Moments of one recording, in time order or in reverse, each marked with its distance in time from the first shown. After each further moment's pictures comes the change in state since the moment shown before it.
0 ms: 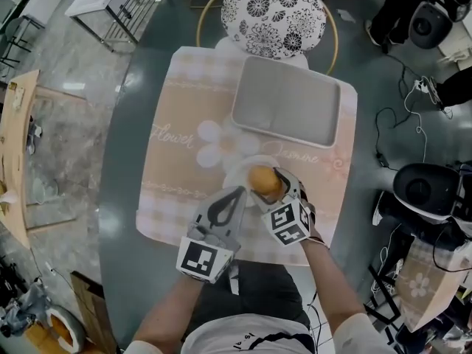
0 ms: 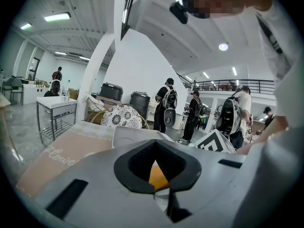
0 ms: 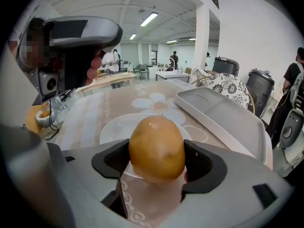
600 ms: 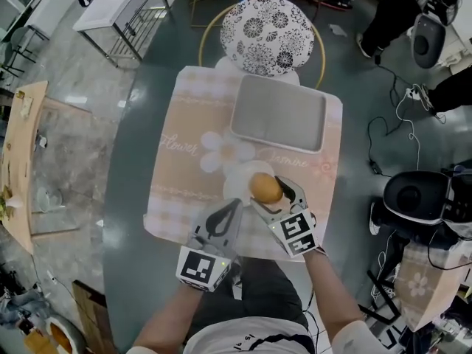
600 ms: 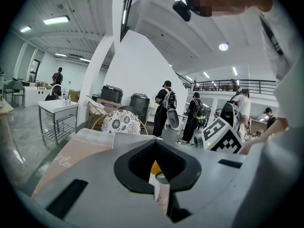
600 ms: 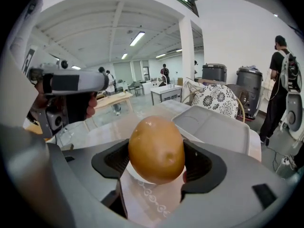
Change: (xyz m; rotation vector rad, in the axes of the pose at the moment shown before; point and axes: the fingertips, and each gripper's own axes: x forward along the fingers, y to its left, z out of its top) left arm -0.037 -0.025 0.039 0.016 -0.011 0.008; right arm -0.079 0.002 0.058 0.174 -0.170 0.011
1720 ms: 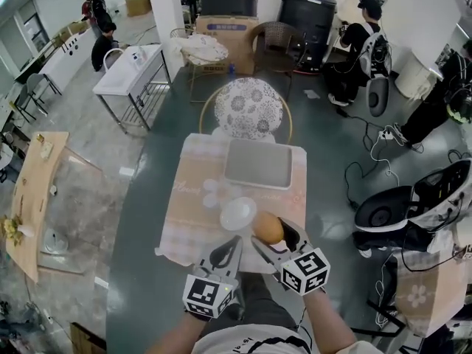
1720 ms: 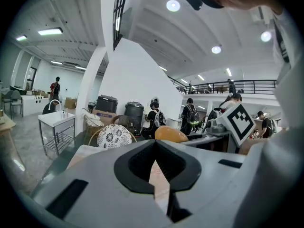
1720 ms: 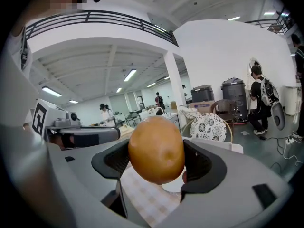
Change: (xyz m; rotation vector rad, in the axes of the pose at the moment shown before) left arm -0.093 -0.105 0.100 0.048 -0.042 -0.025; right arm -0.201 0.056 0.116 0.186 -0.342 -0.023
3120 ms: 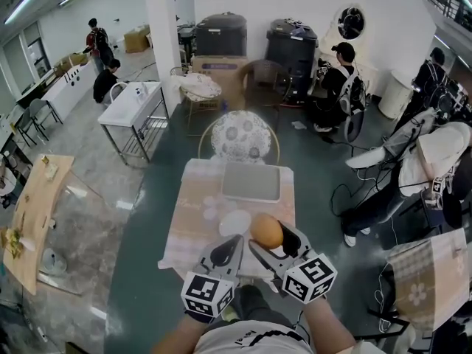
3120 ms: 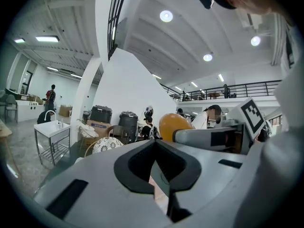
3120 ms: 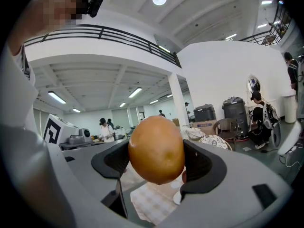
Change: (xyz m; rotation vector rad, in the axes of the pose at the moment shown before) left arm -0.064 -0.055 0.071 0.039 -0.101 -0.056; right arm -0.092 0.083 0.088 -0.036 -0.221 0.004
